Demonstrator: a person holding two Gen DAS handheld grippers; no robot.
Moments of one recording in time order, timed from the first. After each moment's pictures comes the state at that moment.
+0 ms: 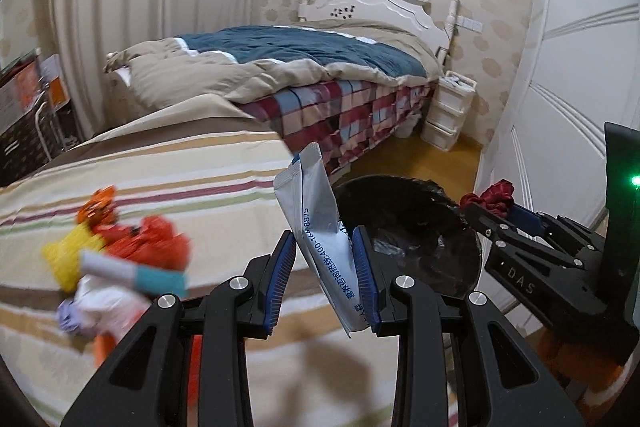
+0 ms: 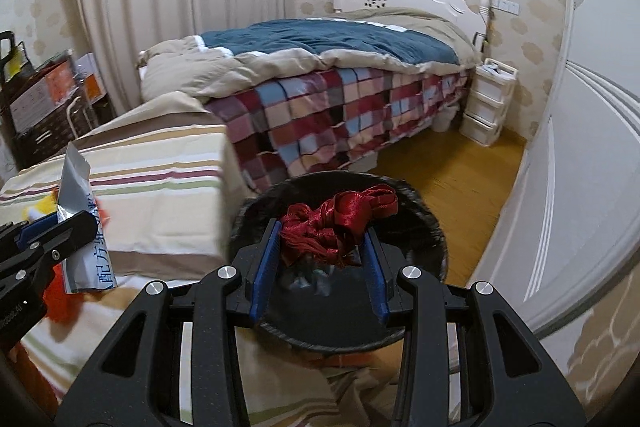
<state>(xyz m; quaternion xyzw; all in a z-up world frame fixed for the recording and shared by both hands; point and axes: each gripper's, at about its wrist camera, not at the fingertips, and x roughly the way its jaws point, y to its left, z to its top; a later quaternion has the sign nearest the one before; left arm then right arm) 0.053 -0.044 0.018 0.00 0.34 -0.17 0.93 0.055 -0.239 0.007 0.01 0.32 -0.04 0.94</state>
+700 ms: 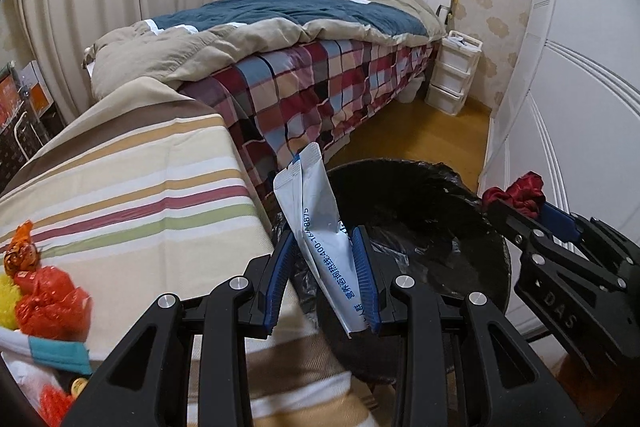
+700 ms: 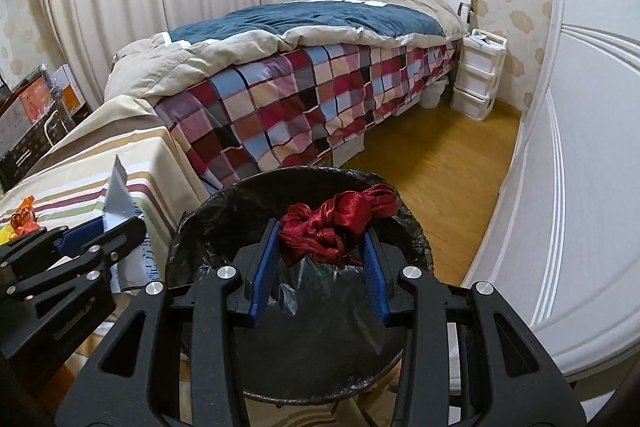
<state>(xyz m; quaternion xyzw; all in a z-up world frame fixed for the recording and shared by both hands) 0.135 -0.125 -0.028 0.05 0.39 -0.16 0.91 0.108 -0.295 -0.025 0.05 0.35 -0.05 0.93</state>
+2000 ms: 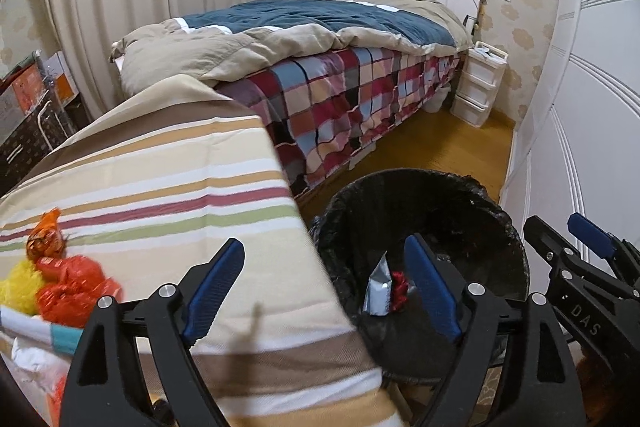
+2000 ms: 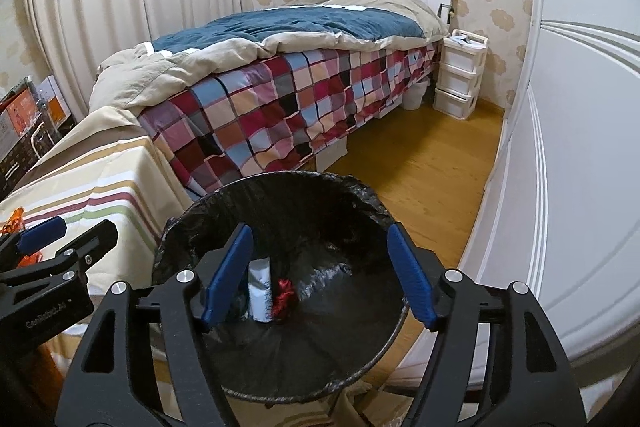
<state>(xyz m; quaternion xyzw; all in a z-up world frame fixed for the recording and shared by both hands) 0.126 -0.107 -0.017 0.03 0.38 -0.11 0.92 0.096 -0.300 -0.018 0.06 0.34 -0.08 0.93</state>
